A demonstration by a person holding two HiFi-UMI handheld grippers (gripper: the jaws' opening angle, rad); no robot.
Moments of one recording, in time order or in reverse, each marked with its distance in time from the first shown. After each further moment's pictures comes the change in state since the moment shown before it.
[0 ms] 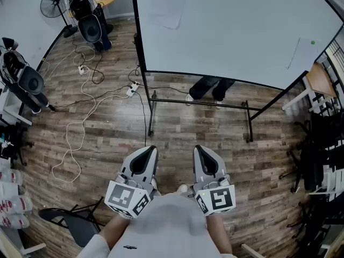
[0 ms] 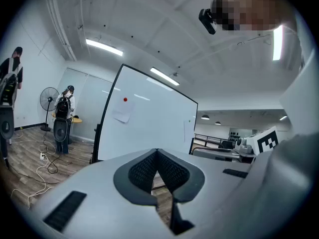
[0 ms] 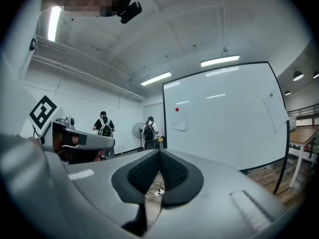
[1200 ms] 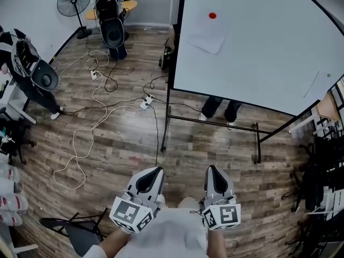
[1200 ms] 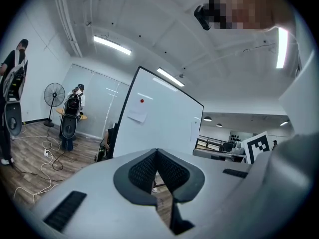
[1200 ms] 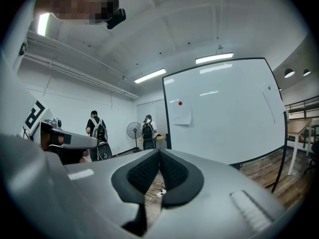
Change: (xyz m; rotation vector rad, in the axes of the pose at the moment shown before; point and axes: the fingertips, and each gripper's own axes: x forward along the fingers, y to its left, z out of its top) left arm -0.057 0.120 0.000 -0.050 0.004 -0.001; right arm 0.071 0.069 -0.023 0.054 0.005 -0.094
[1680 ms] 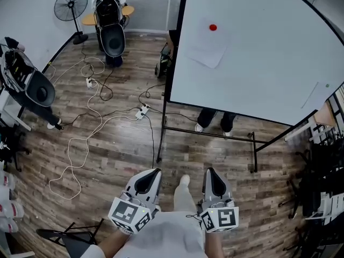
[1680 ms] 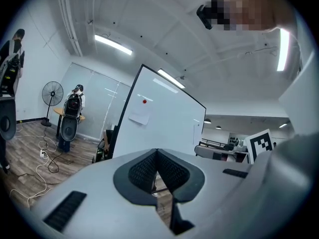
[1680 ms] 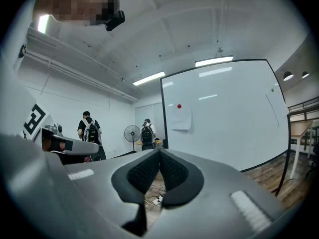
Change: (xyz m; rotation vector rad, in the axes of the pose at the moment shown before) left arm 0.056 0.042 0.015 -0.007 -0.017 -0.015; right arm 0.063 -0.018 0.014 -0.009 -0.042 -0.015
